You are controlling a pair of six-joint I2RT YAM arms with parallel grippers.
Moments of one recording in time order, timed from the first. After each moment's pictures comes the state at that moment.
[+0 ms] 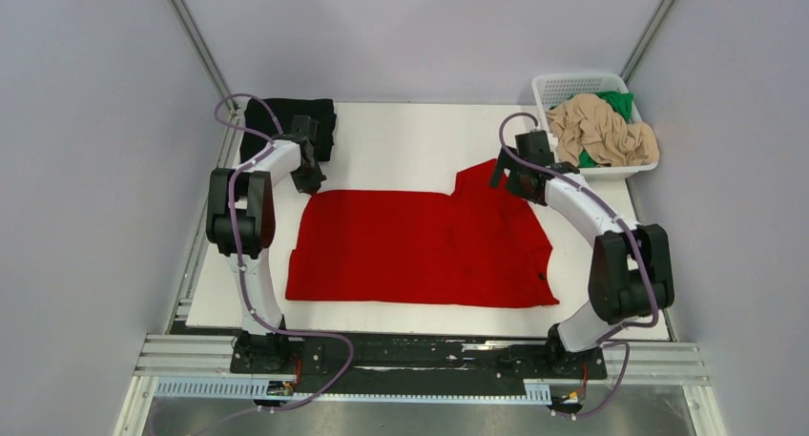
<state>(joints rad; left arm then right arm) -0.11 2.03 1.47 -0.63 -0.19 -0.50 0.21 1.54 1.06 -0.44 0.18 0.51</state>
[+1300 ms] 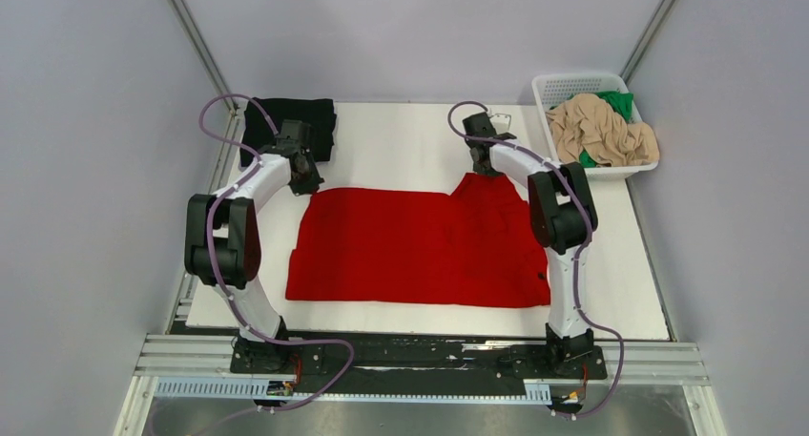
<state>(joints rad) -0.12 1.77 1.26 -0.54 -0.13 -0.48 0.33 2.20 1.65 -0.49 0.50 0.45</state>
